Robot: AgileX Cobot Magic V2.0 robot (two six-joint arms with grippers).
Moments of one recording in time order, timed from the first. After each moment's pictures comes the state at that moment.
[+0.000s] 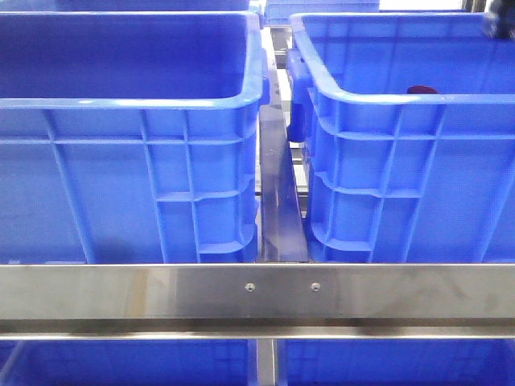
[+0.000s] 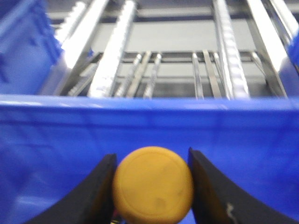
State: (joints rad) left arm -0.24 0.45 -0.76 0.11 0.69 -0.21; right arm -0.14 1.51 -1.07 1.81 0.20 -1.80
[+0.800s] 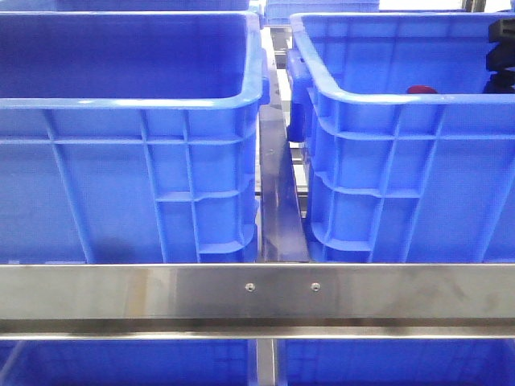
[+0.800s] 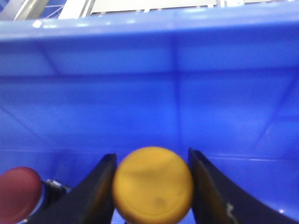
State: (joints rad) left arm -0.24 0.45 -0.76 0.11 0.69 -0.21; right arm -0.24 1.84 -1.23 1.81 0.32 -1.85
